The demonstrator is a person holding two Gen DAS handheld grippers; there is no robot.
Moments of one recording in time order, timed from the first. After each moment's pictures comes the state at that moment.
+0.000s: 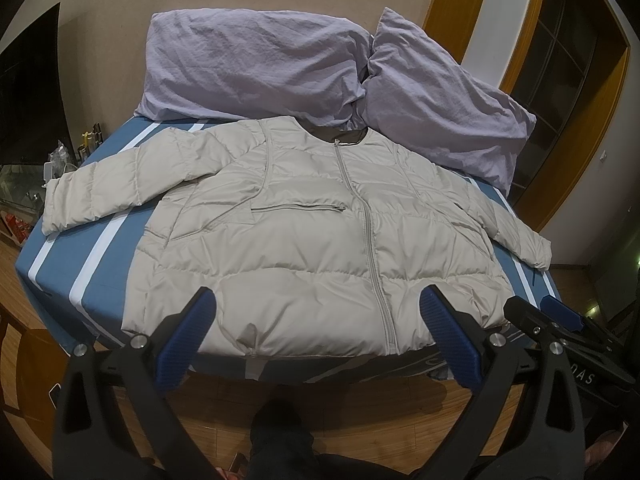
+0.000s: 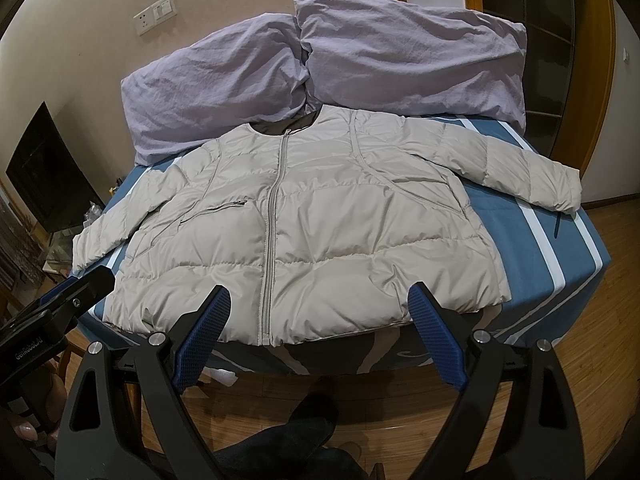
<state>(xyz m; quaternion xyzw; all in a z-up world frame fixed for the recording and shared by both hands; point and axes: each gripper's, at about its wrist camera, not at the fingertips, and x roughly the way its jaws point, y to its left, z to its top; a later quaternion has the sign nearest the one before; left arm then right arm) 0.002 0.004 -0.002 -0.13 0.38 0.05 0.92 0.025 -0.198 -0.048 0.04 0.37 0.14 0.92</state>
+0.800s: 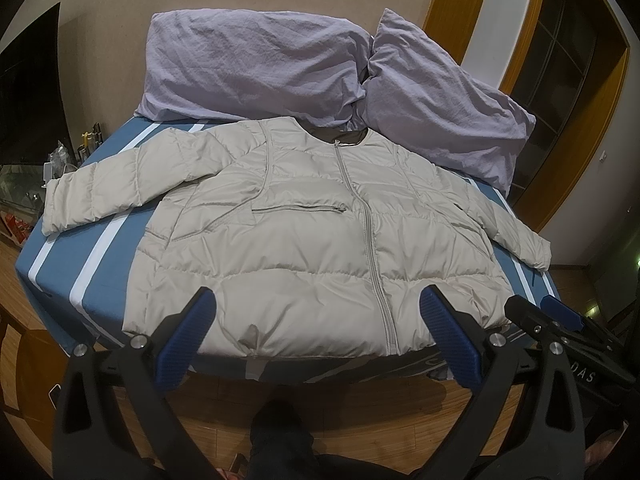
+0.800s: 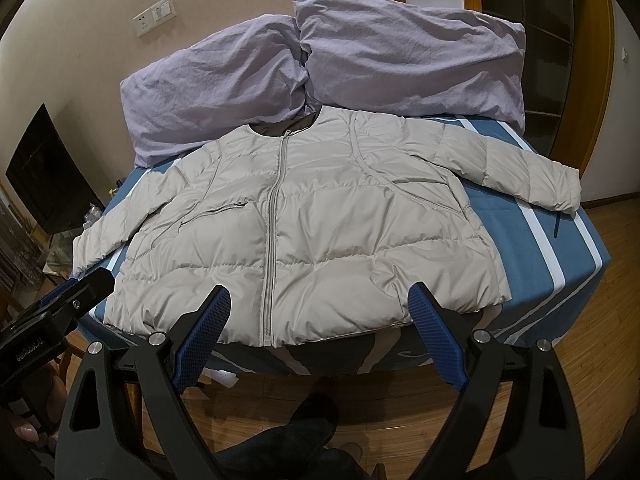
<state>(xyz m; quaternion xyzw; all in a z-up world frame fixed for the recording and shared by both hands) 0.002 0.004 -0.002 -0.13 0.37 0.05 0.92 0.025 -0.200 -0.049 0.04 0.37 0.14 0.92</state>
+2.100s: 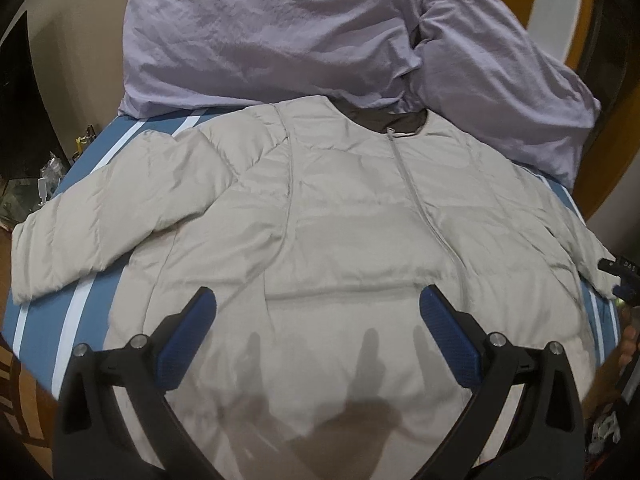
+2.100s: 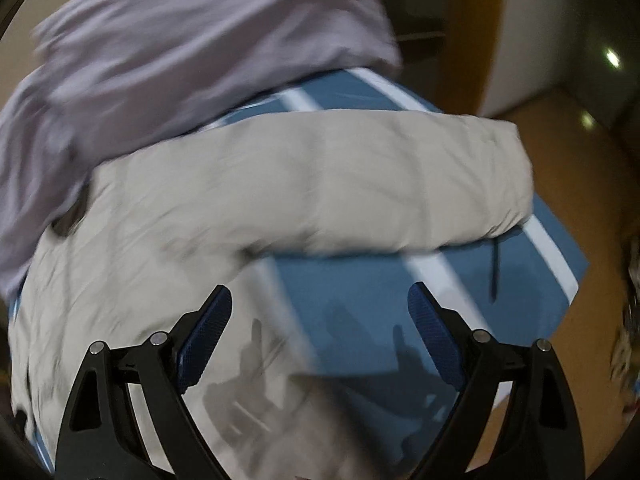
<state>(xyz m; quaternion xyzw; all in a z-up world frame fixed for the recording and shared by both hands) 0.179 0.058 -0.063 -0.10 0.43 0.10 0.89 0.277 -0.392 -0.119 0.17 0.45 -0.13 0.87</state>
